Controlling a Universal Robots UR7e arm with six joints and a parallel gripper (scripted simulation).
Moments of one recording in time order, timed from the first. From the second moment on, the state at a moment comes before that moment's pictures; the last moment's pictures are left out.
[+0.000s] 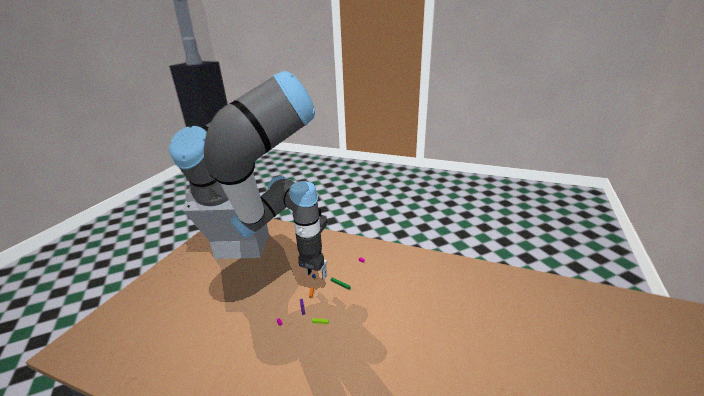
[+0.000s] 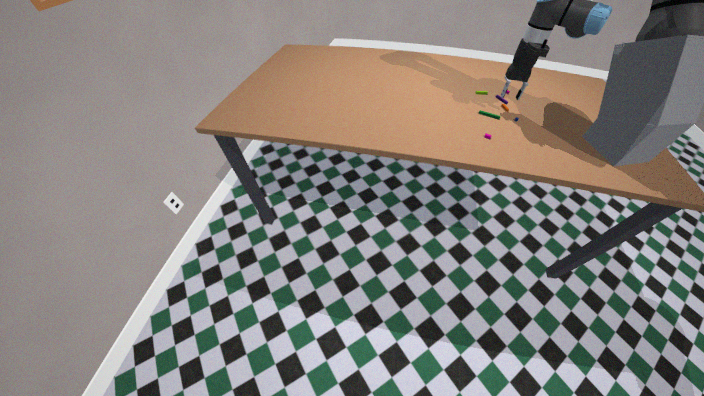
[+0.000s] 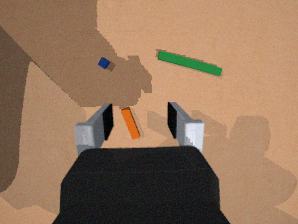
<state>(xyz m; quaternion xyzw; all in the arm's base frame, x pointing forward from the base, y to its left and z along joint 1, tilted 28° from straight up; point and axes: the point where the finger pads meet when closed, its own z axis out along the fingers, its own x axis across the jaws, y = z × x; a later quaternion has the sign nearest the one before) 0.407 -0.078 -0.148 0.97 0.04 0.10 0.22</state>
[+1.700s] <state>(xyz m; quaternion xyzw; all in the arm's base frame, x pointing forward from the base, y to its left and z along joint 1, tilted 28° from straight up) 0.440 -0.097 -0.131 0.84 -0.49 0.20 0.14</state>
